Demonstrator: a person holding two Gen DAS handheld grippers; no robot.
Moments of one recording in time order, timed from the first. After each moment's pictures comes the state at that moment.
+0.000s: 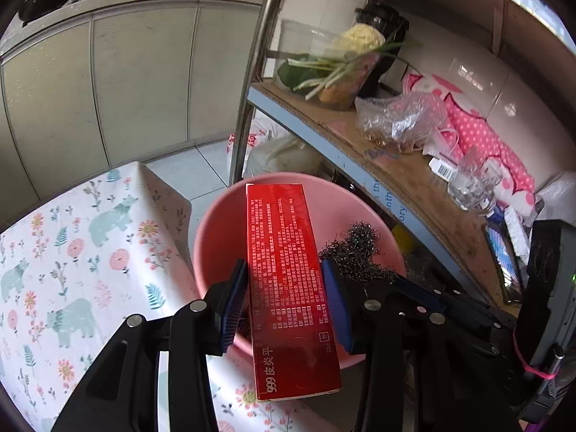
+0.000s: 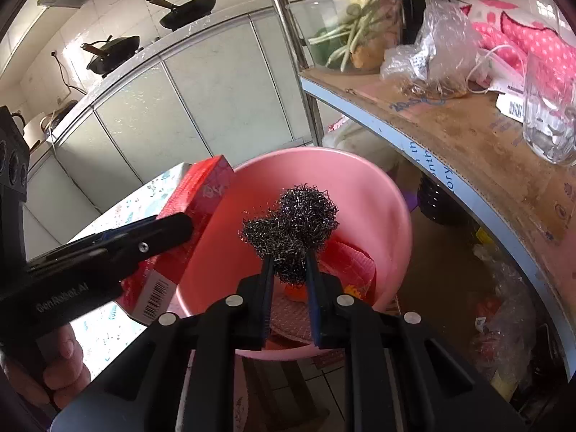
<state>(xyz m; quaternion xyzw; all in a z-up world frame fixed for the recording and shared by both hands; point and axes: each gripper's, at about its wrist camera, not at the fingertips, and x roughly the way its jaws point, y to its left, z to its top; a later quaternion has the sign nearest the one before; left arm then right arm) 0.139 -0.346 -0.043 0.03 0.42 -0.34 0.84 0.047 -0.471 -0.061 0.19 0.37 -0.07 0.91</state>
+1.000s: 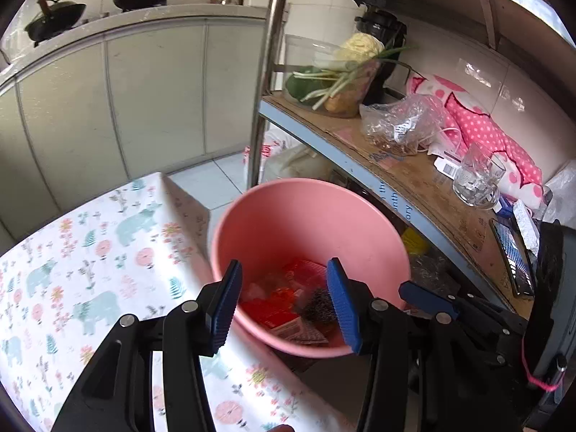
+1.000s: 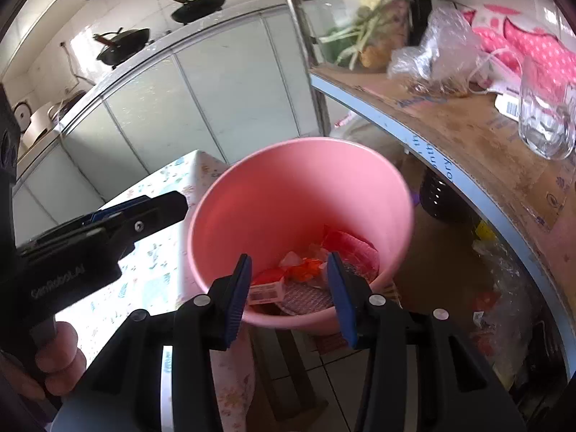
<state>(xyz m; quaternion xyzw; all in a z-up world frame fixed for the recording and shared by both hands) 0.110 -0.331 -0.024 0.05 0.38 -0.30 0.87 0.021 -0.450 -0.052 0.17 0.37 -0.06 0.91</state>
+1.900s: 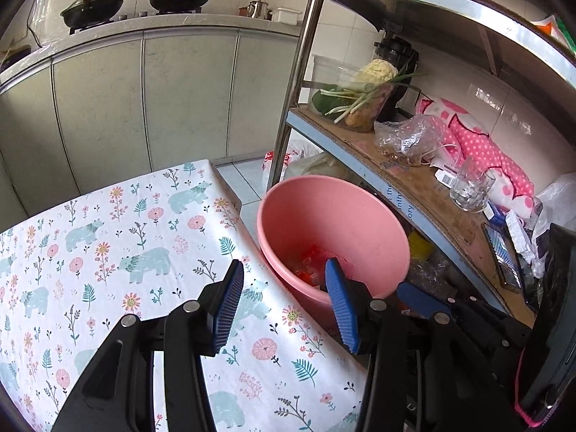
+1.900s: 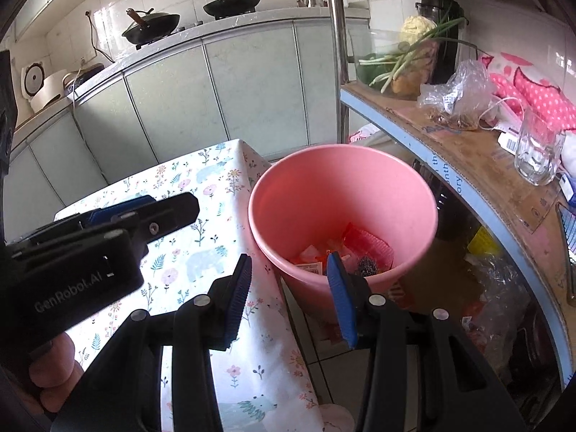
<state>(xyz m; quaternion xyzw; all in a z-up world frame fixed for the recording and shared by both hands) 0.066 -0.263 -0.010 0.01 0.37 -0.28 0.89 -0.002 -0.375 -0.027 0.10 0.36 -0.07 0.92</state>
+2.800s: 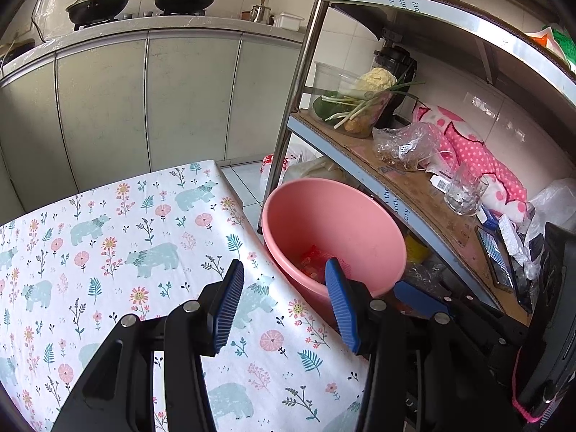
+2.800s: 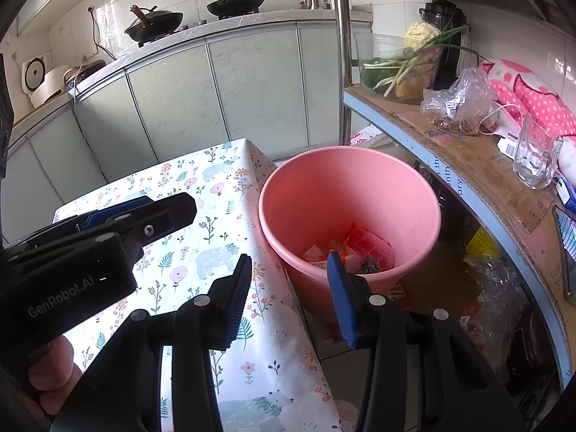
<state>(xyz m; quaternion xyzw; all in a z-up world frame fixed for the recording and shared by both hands) 0.061 -0.247 -0.006 0.00 0.36 -0.29 0.89 -0.005 -0.361 -0.022 0.09 0.37 -0.07 0.92</state>
